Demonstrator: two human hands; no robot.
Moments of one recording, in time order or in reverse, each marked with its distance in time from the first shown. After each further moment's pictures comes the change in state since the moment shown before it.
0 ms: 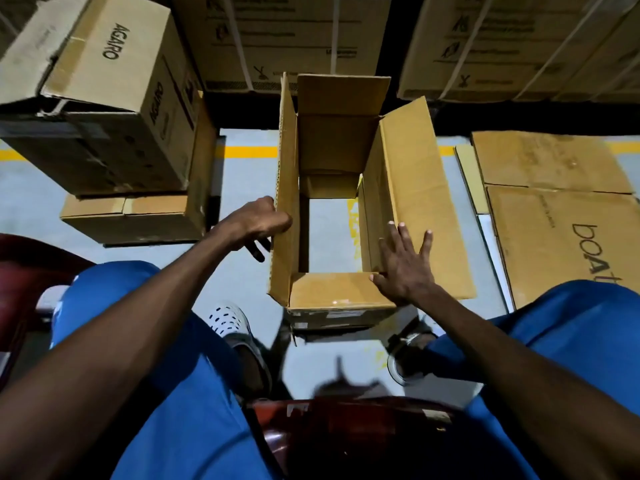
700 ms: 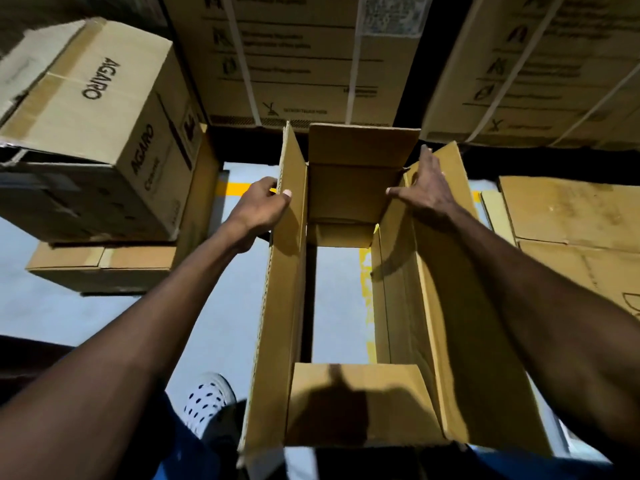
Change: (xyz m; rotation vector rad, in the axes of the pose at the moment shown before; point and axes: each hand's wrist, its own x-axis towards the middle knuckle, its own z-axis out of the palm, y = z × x) left_hand 0.152 0.041 -0.063 -0.335 0.340 0.221; right_hand 0.252 0.073 -0.134 0.786 0.312 0.150
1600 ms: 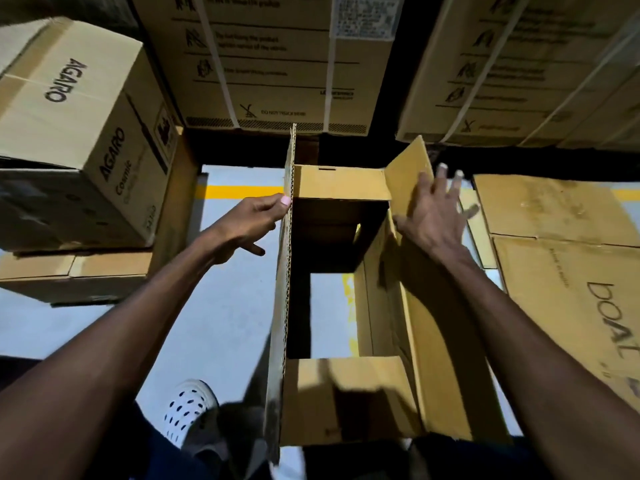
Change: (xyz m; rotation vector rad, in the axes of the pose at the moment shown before) left_hand -0.022 0.007 0.009 -0.049 -0.265 -0.049; right_hand -0.079 0.015 -0.021 -0.396 0.119 0.045
